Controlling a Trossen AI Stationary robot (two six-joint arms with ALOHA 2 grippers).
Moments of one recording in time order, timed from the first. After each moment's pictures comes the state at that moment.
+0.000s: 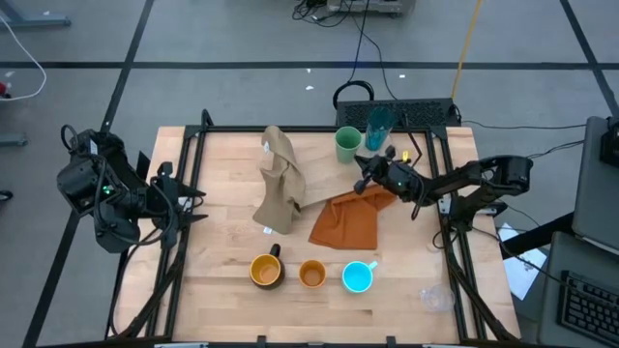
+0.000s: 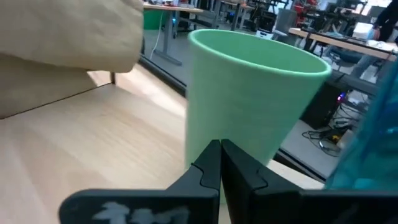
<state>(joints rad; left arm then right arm) -0.91 1.09 1.60 -1.57 -0.81 -0.90 -0.30 1.52 0.30 1.02 0.44 -0.07</state>
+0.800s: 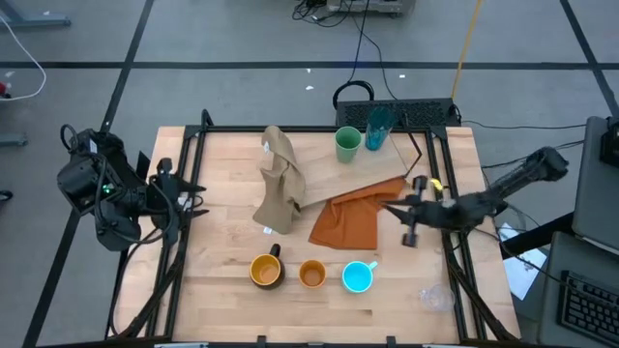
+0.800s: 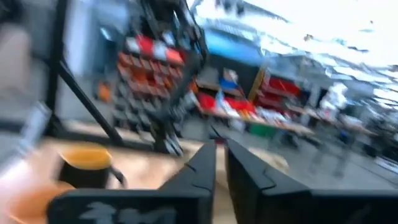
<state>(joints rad) -0.91 1.08 1.60 -1.57 -0.87 -0.83 0.51 0.64 0.25 0.62 0.66 -0.36</state>
